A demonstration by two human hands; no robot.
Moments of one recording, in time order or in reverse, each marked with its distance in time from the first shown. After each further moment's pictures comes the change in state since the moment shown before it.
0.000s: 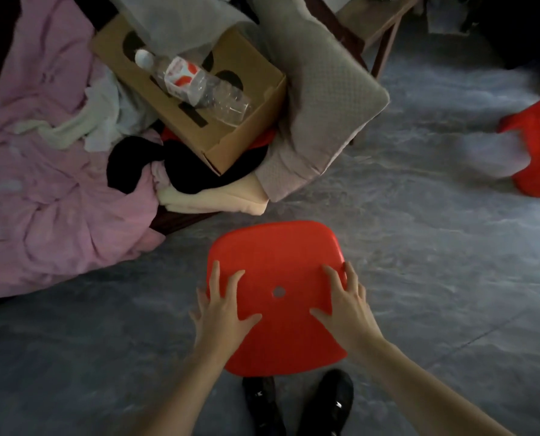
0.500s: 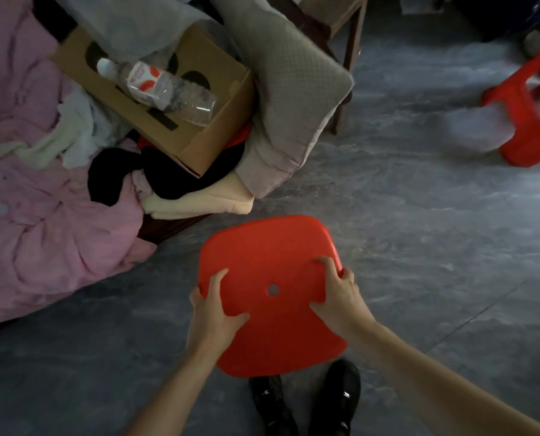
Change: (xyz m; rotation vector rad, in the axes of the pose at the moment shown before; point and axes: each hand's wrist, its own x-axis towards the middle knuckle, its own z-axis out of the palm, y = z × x) left_hand -0.006 0.009 -0.004 -0.322 -0.047 -0.117; right_hand -0.001 0.012 0.000 0.191 0.000 0.087
